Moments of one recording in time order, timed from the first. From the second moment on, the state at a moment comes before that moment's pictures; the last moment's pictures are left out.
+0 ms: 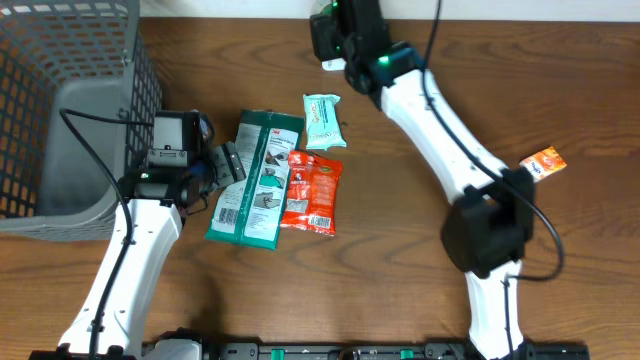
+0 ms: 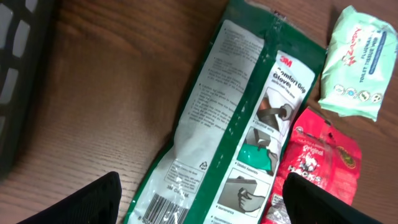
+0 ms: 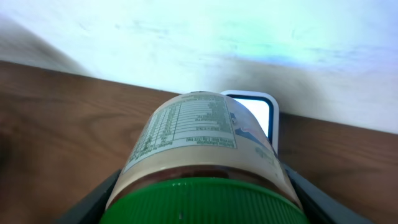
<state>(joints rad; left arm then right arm) -0.07 1.34 0.97 -0.67 0.05 -0.39 0.48 2.22 2.05 -0.36 0.15 0.17</state>
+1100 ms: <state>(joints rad) -0.07 1.34 0.97 -0.66 0.05 -0.39 0.40 2.41 2.03 -0.05 0.17 0.12</state>
